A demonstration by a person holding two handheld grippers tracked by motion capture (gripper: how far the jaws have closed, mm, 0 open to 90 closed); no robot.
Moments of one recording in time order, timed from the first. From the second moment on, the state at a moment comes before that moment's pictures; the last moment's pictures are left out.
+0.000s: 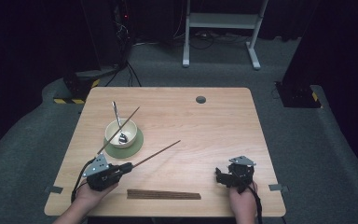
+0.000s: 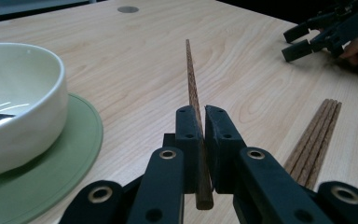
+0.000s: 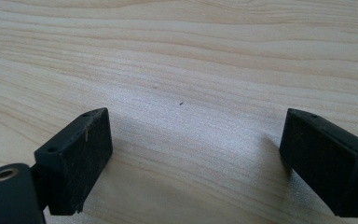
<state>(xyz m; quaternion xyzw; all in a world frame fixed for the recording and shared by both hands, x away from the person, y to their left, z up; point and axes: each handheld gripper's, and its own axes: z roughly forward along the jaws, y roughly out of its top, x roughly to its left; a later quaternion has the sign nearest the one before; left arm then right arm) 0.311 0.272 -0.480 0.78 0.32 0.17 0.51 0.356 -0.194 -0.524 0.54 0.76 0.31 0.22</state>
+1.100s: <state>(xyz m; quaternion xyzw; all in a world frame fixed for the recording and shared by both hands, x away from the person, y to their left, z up) 0.326 0.314 -0.472 0.71 0.41 0.24 0.52 0.359 -0.191 -0.524 0.53 0.76 0.31 0.22</state>
